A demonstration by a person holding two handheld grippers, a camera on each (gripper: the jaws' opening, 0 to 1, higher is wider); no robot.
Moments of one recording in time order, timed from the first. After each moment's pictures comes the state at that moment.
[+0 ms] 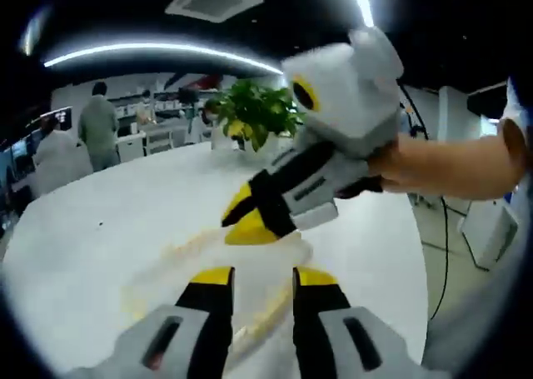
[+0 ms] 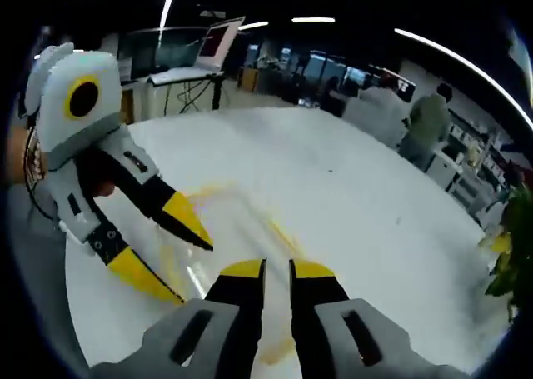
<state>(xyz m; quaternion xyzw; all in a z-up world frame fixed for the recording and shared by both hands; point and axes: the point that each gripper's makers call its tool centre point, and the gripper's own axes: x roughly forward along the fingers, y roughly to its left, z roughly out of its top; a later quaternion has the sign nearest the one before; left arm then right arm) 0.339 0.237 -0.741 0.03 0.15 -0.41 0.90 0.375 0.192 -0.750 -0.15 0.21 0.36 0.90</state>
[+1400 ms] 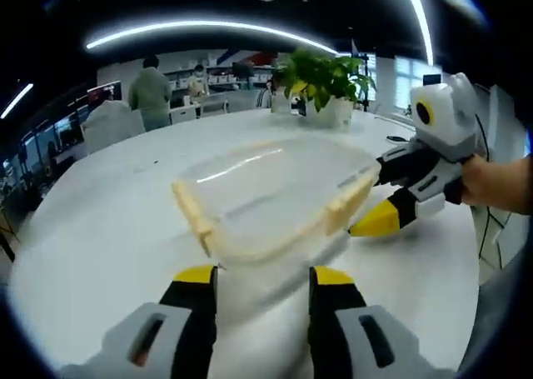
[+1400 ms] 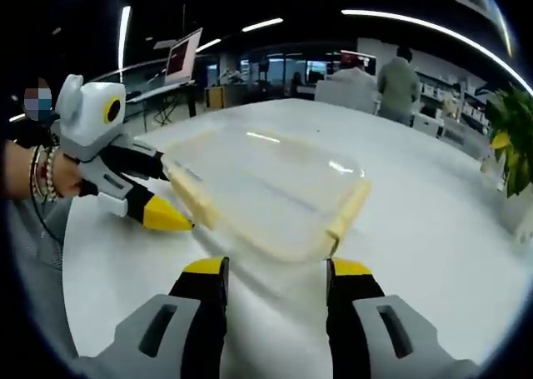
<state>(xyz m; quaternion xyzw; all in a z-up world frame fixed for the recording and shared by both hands) 0.345 0.301 -0.826 0.10 0.24 -0.30 0.92 0.340 0.187 -0.829 -0.09 0.26 0.32 0.91</state>
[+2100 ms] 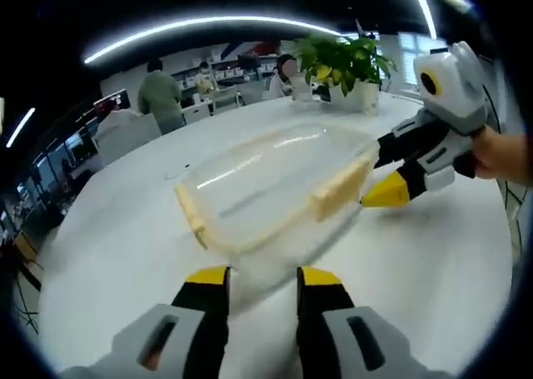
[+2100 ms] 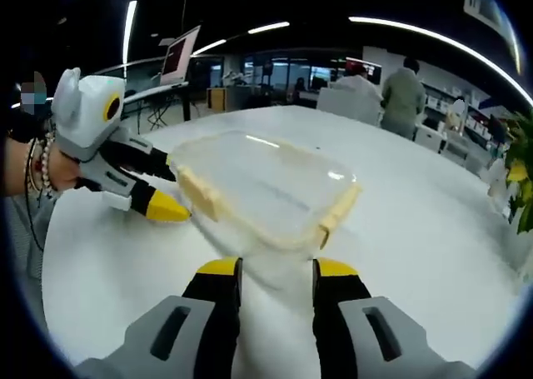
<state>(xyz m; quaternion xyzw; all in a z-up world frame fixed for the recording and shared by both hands) 0.412 0.350 -0.827 0.19 0.25 -0.24 0.92 0.408 0.217 -0.821 -0.11 0.24 0.32 0.91</state>
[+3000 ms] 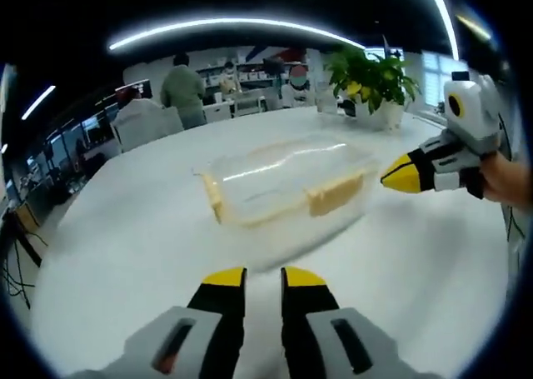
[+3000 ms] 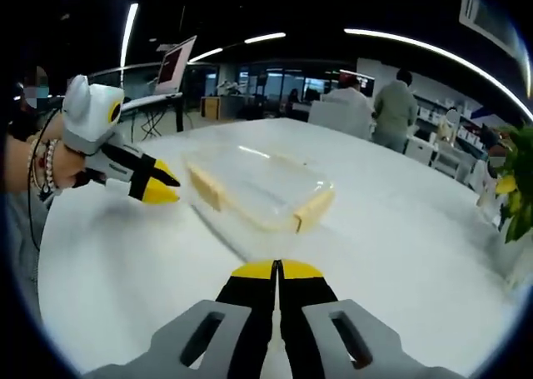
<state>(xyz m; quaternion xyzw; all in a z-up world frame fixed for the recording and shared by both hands) 0.413 0.373 -0.803 0.10 0.23 -0.22 0.94 0.406 0.195 -0.794 -0.12 0.21 0.30 0.92</state>
